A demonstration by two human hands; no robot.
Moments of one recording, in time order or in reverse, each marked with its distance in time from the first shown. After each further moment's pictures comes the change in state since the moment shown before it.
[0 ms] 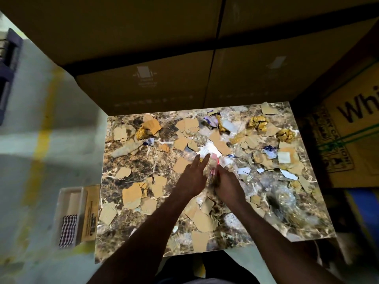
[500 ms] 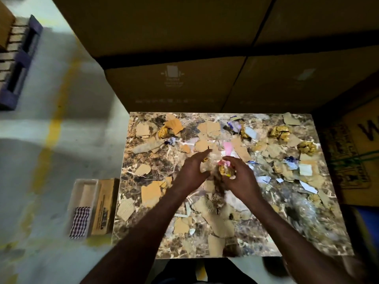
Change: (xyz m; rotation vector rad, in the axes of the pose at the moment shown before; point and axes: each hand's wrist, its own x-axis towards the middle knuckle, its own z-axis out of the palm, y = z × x) left_hand -0.027 -0.054 -0.078 -0.347 0.217 0.004; right_hand 0.010 -0.066 -0.012 0.195 0.153 -0.204
